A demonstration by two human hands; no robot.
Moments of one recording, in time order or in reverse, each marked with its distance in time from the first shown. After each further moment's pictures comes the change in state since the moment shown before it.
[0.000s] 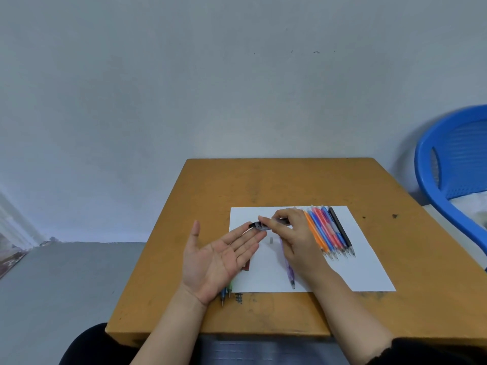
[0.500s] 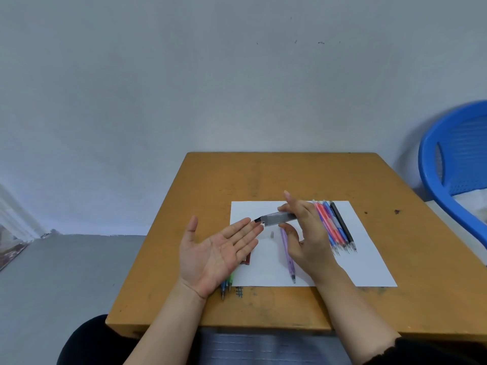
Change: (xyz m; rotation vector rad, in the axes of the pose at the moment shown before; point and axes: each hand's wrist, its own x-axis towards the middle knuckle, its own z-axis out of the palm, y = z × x) left_hand 0.002 0.002 -0.017 0.063 -0.028 -0.006; right_hand 0.000 -0.010 -0.014 0.113 0.136 -0.010
